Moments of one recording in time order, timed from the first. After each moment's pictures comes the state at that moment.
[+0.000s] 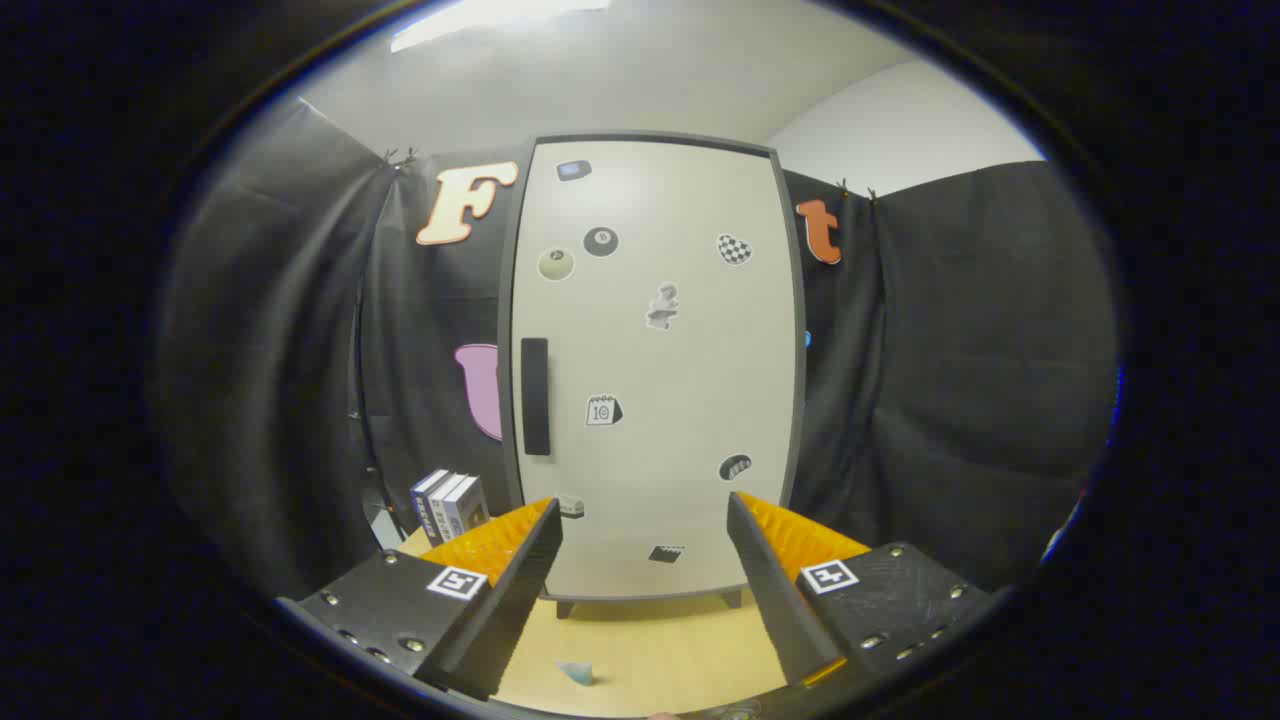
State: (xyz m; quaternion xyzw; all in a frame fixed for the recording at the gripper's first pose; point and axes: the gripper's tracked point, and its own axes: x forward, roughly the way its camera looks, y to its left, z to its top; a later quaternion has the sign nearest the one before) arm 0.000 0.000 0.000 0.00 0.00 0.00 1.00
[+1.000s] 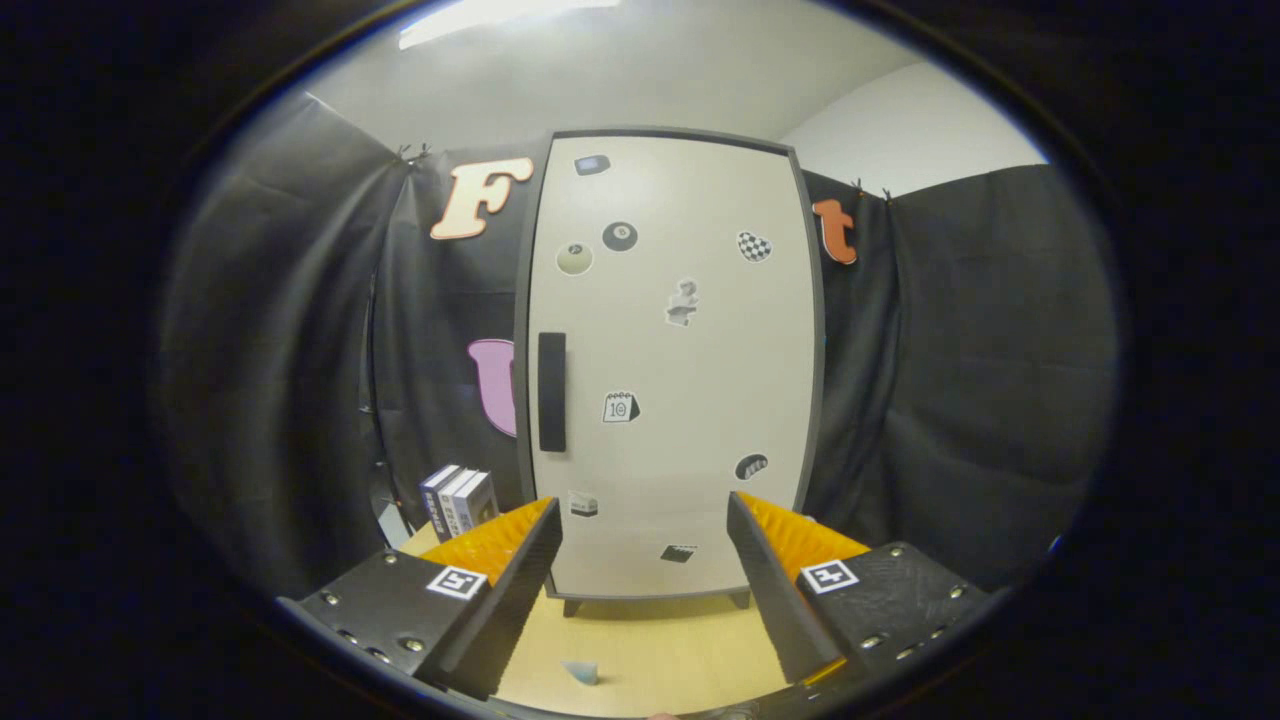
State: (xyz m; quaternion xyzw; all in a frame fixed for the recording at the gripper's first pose) arm 0.006 0.017 -0.007 -0.01 0.01 0.02 1.00
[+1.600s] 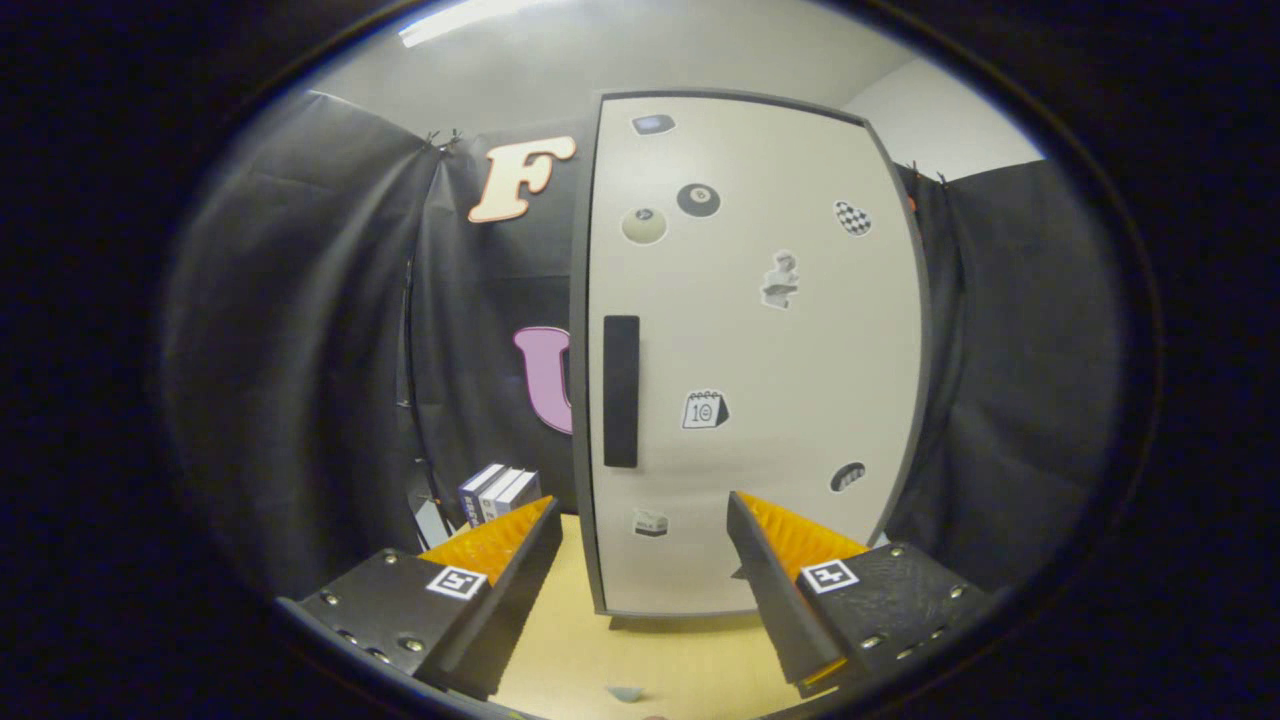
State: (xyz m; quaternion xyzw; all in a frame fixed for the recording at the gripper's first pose) arm 0.083 0.095 -0.013 -0.01 0.03 0.10 0.99
